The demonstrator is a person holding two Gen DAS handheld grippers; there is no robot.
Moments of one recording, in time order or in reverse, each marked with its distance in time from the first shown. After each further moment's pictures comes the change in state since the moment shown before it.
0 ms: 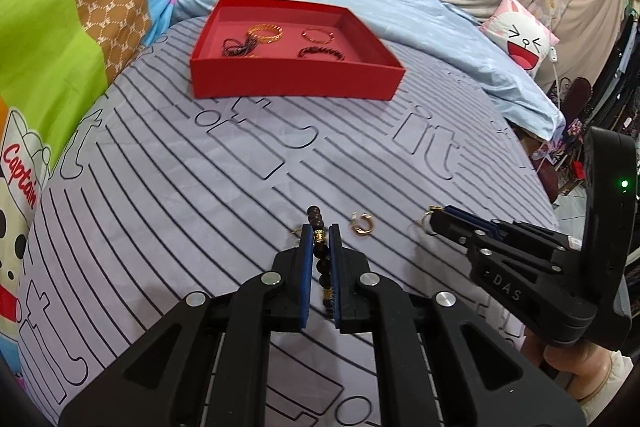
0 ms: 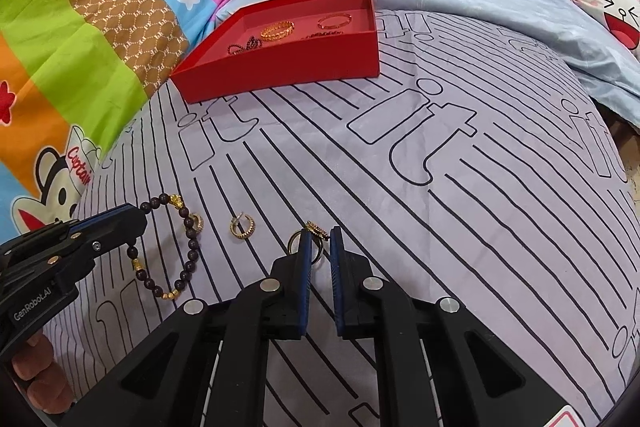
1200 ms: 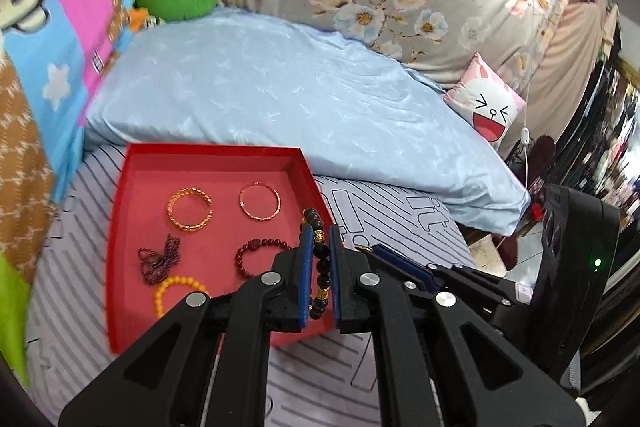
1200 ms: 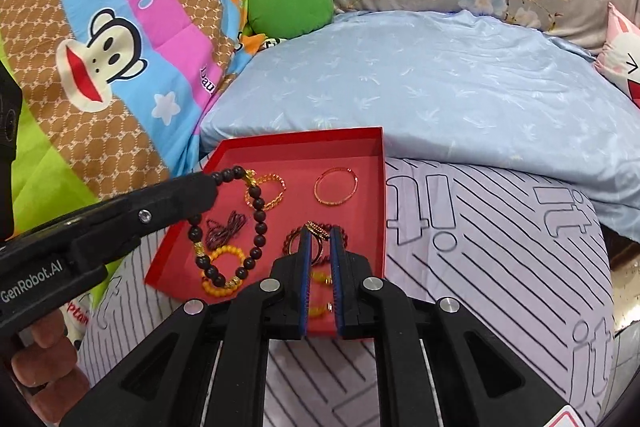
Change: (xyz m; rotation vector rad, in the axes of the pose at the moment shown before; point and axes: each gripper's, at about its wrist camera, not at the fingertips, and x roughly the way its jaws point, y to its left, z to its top) left arm 0.067 -0.001 0.222 -0.009 -0.142 -0.210; right arm 0.050 -0.012 0.210 -0.022 -0.154 0.018
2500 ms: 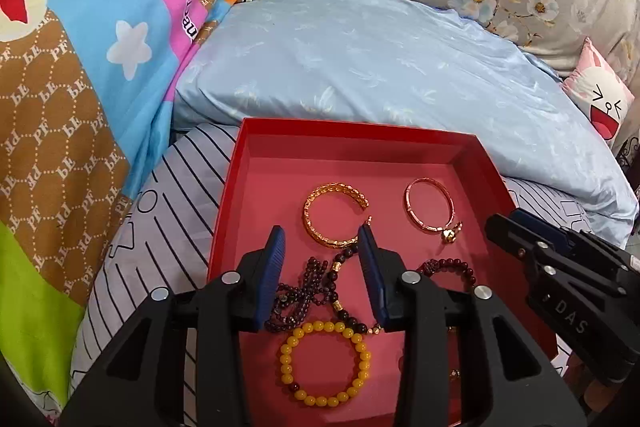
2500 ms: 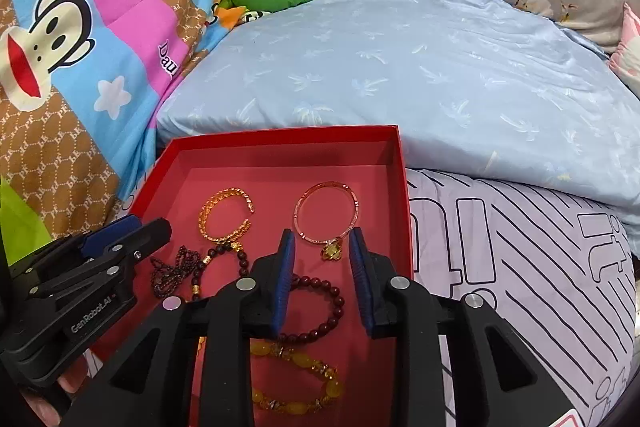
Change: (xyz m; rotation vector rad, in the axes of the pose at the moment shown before) left arm 0.060 0.089 0.001 -0.023 0.040 0.419; right arm 0.083 0.006 0.026 -0.010 0.060 -0.057
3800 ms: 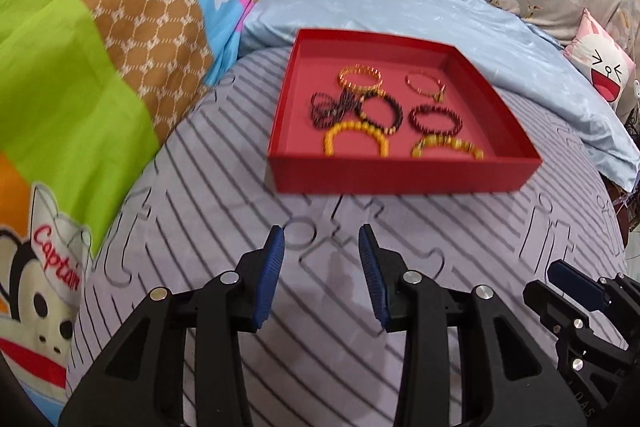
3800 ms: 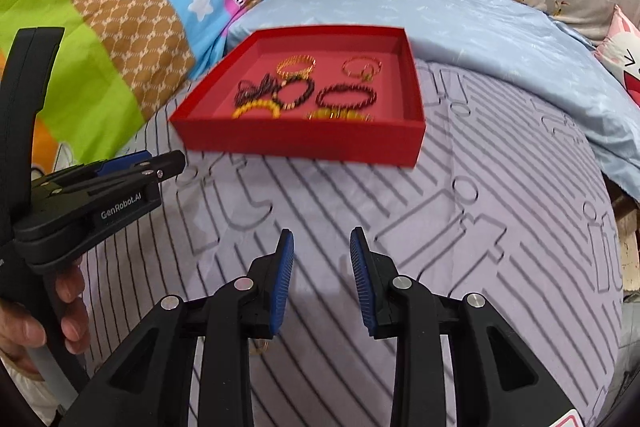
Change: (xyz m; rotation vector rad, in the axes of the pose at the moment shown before) left arm -0.103 0.008 -0.143 0.001 0.048 0.098; right arm -0.121 0.036 -0.182 -0.089 0.087 0.014
